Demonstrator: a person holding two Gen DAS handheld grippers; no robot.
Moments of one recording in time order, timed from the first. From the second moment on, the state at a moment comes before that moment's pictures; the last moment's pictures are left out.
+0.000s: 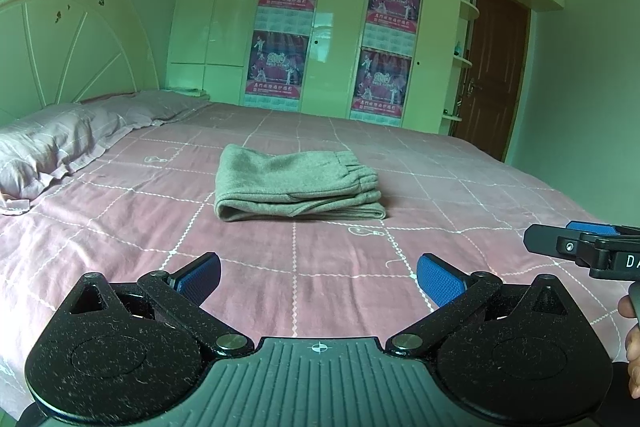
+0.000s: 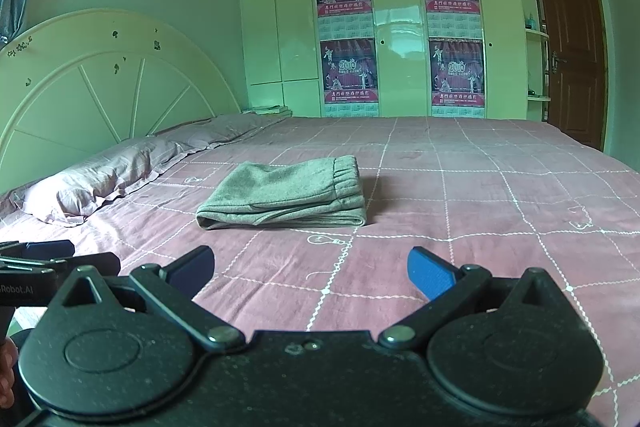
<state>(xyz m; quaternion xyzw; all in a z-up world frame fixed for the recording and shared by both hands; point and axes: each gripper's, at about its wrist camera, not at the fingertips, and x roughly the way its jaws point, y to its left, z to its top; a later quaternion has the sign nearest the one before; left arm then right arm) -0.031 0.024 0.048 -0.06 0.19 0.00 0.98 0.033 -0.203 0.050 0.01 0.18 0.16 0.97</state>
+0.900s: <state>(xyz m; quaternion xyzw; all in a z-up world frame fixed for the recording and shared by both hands) -0.034 0.020 0.053 -0.05 0.17 -0.01 0.98 0.030 -0.209 0.056 0.00 0.17 0.17 0.97</state>
